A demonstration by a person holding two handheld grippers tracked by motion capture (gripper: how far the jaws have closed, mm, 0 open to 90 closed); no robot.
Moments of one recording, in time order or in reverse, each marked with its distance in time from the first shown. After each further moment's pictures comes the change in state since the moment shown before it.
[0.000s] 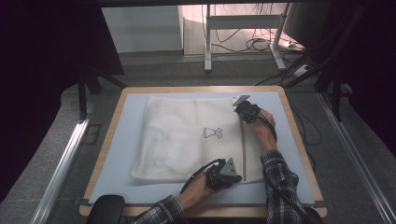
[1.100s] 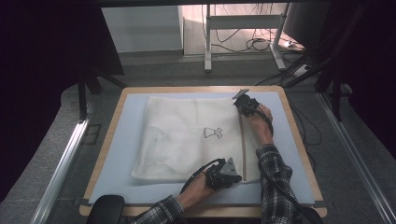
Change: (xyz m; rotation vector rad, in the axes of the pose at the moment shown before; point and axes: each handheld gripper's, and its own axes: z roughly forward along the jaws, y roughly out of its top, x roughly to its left) left arm 0.001 0.000 0.000 0.001 -0.006 -0.008; right arm -0.017 0.013 0.021 -0.012 -0.003 0.043
